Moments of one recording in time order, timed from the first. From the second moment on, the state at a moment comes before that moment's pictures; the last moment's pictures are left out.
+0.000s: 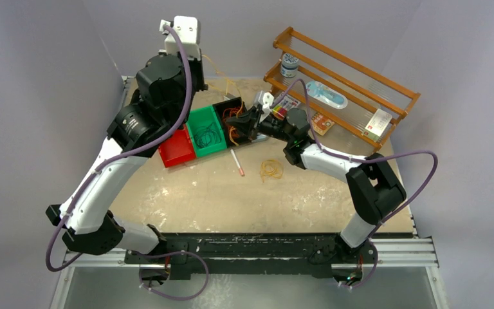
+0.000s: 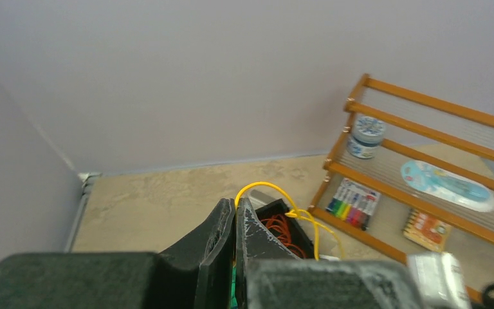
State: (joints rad) left arm -0.81 1.40 1.98 -0.58 -0.70 0.03; right arm 0.60 1.67 1.00 0.89 -0.67 0.08
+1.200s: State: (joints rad) left arm 0.04 0.99 1.13 -0.65 -0.63 -0.45; right arm 0.86 2.53 2.17 0.47 -0.70 0.22
